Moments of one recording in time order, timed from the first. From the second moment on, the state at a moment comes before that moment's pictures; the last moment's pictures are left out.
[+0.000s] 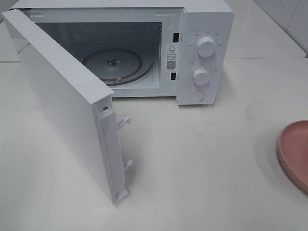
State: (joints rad) left arm -0.03 0.18 -0.56 -0.07 0.92 0.04; right arm 0.12 0.00 -0.50 -0.06 1.01 0.05
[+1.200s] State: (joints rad) left arm -0.03 0.69 -0.26 -0.08 -0.12 0.06; right arm 0.12 0.00 -0.50 -0.06 1.01 0.05
